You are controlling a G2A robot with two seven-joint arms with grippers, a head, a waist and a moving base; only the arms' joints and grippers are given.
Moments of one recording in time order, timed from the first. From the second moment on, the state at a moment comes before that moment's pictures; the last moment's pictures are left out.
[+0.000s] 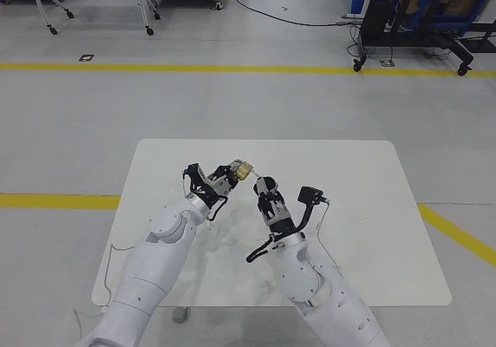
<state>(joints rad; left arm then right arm) 1.08 -1.41 -1.15 -1.12 -0.56 -0.10 -0.53 -1.43 -1.41 0.96 -1.57 -0.59 -0.04 -0.36</state>
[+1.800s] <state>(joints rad) 1.09 -1.41 -1.15 -1.15 -0.44 -0.19 -0.54 -1.47 -1.42 1.09 -1.59 -0.23 -0.11 0.01</state>
